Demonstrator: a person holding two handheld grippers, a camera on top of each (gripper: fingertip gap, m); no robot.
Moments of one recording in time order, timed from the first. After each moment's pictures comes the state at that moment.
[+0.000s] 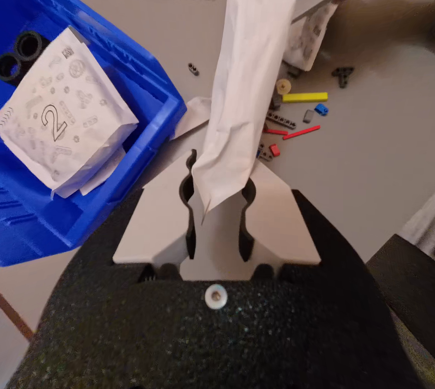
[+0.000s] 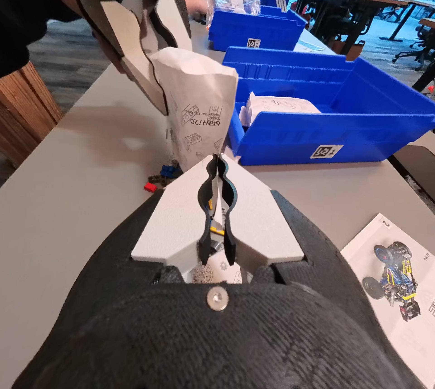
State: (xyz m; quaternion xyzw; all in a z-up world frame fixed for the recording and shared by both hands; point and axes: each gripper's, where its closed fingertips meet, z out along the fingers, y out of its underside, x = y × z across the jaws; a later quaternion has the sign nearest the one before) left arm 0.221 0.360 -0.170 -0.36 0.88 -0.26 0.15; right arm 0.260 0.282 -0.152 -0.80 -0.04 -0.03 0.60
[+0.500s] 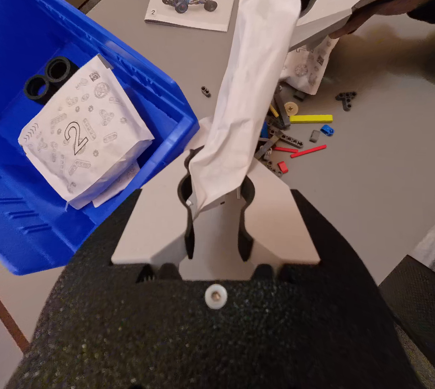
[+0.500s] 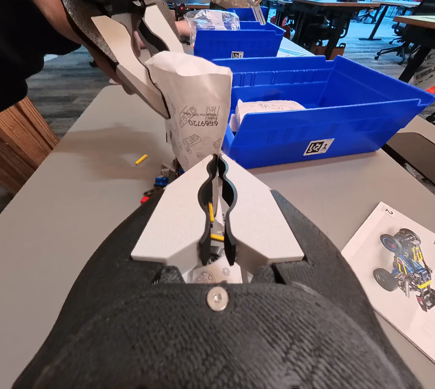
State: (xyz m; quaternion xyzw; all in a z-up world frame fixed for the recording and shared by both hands) left arm 0.237 0.359 -0.158 -0.37 0.86 -0.30 0.17; right arm 0.269 0.282 -0.149 -0.78 0.01 -0.02 0.63
